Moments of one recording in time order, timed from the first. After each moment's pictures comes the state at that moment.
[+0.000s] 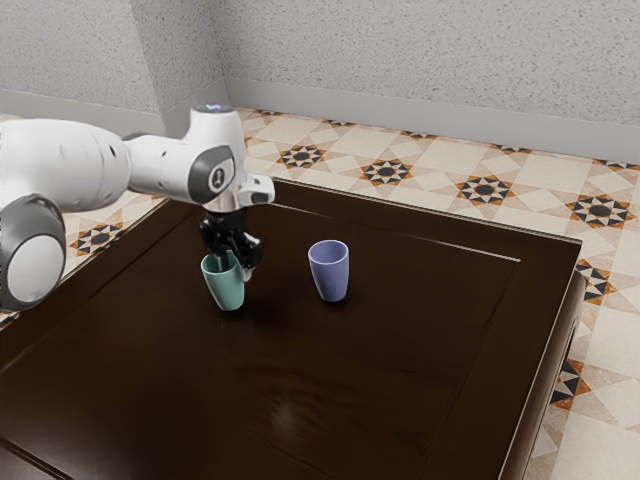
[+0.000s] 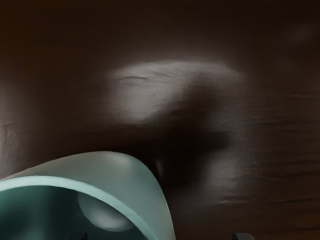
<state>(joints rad) -0.10 0.53 0.20 -1.60 -0.06 2.05 0.19</state>
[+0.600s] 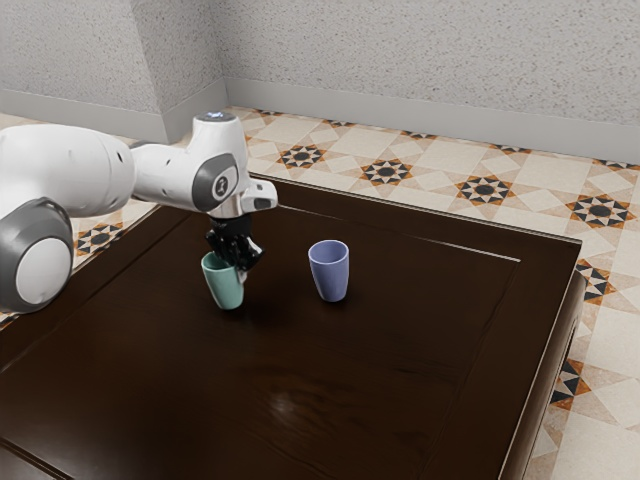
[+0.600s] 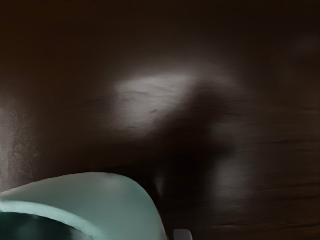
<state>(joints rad) -0.10 0.55 0.20 -1.60 -0.07 2.10 0.19</state>
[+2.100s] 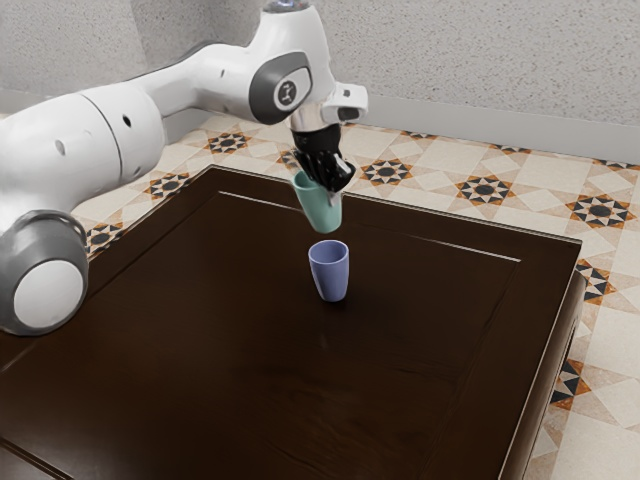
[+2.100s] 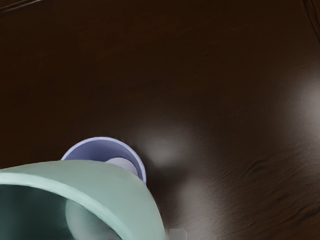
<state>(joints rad) -0.22 0.60 0.06 -1.12 -0.05 1.84 0.18</state>
